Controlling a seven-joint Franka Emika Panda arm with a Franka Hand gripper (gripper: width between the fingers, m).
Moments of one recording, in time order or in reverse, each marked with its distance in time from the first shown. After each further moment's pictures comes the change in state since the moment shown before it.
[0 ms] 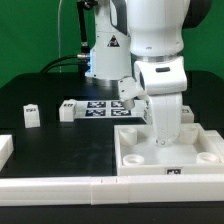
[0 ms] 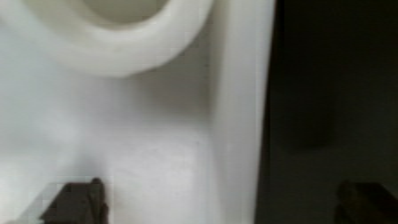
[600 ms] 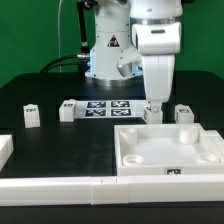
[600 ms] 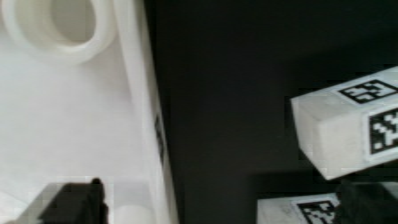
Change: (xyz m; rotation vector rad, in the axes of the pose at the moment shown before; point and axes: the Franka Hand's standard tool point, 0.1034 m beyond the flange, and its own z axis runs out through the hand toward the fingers) arm -0.002 -0.033 -0.048 -0.052 -0.046 0.125
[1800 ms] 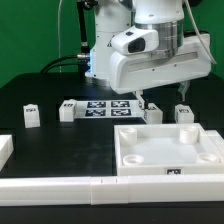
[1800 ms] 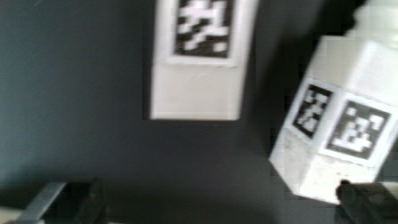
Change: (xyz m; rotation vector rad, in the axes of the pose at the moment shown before) arm 0.026 -0.035 0.017 0.034 0.051 1.316
